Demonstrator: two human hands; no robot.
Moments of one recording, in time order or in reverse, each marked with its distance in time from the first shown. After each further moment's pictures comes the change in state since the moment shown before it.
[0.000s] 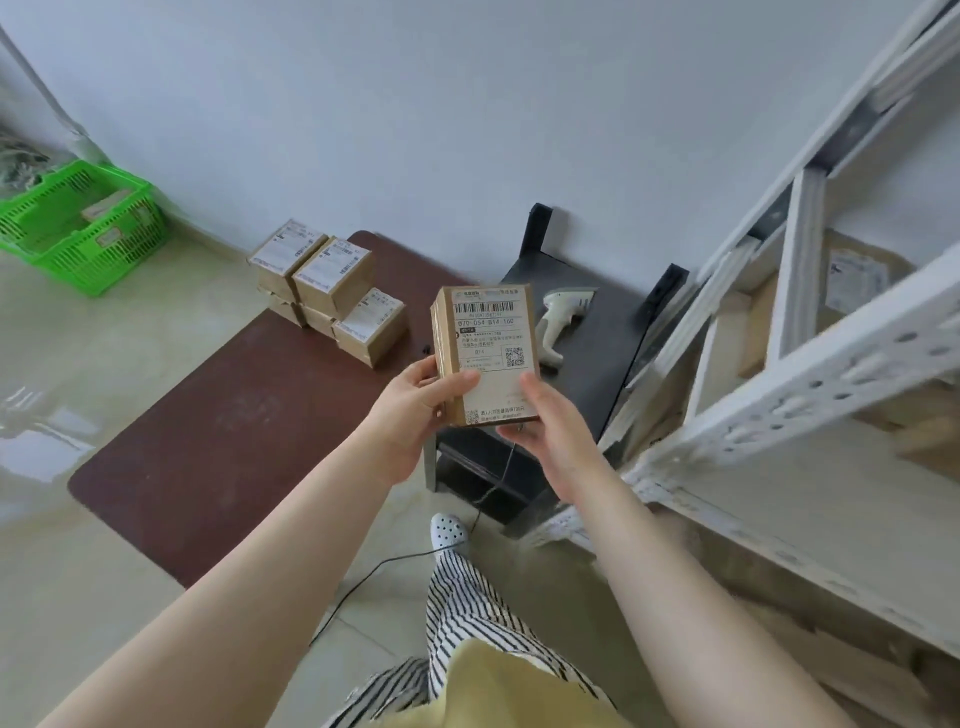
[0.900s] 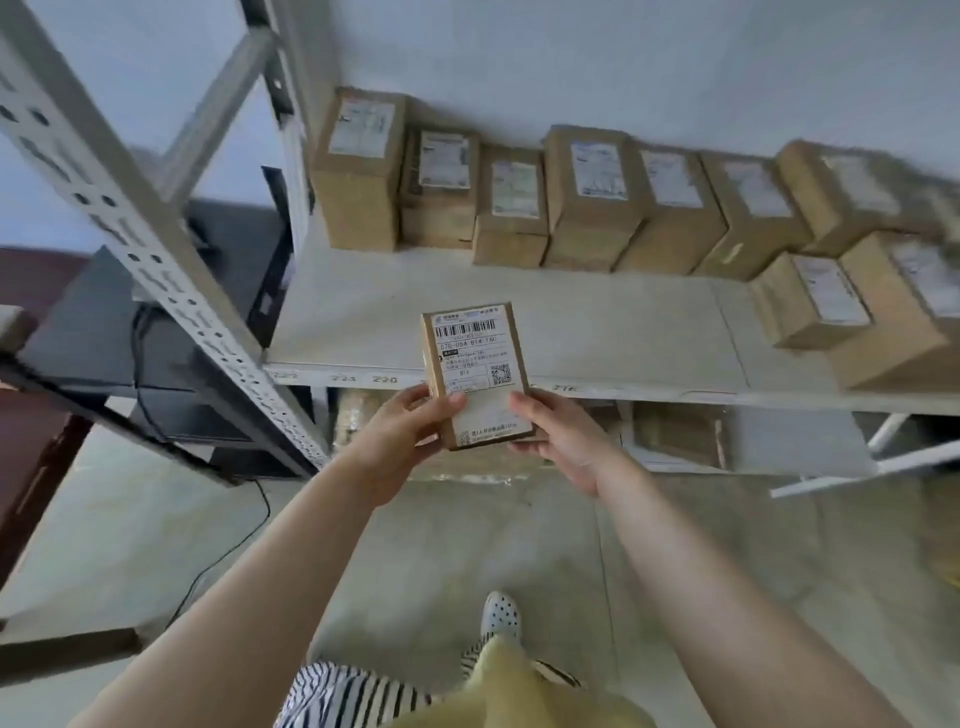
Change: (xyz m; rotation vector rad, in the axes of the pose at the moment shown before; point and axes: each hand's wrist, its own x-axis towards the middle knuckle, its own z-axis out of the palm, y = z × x) left_hand -0.113 -0.210 0.397 0.202 -0.411 -0.204; right_hand -0.315 0.054 -0.401 0.027 0.313 0.097
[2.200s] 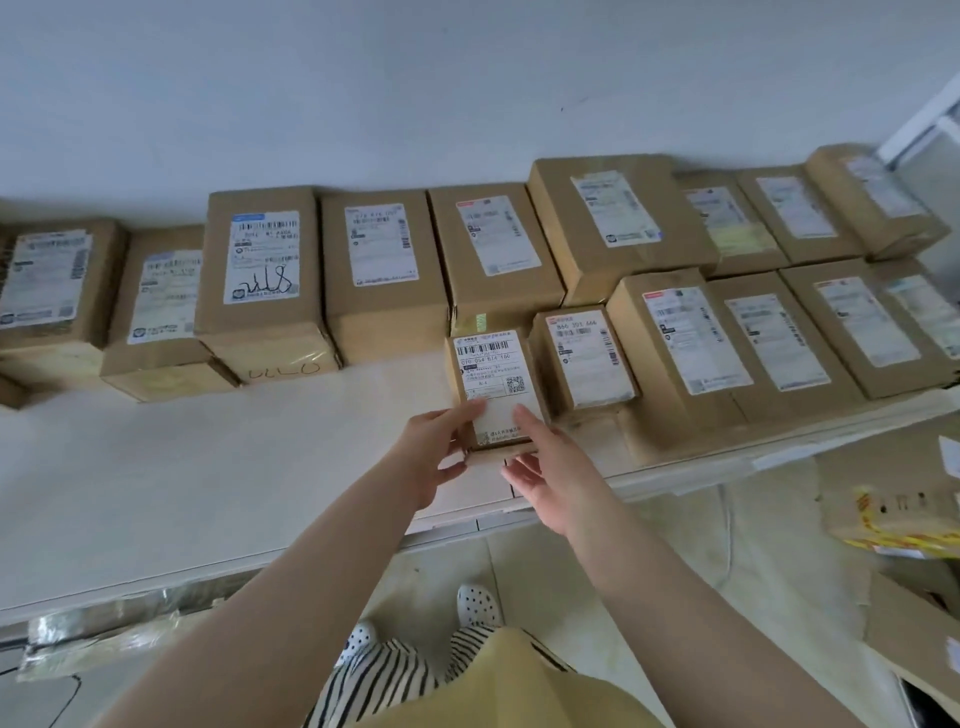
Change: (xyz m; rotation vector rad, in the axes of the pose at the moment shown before) left_hand 0.255 0.005 0.374 0.118 0.033 -0.312; right_hand 0.041 -0.038 -0.360 0.717 0.509 0.302
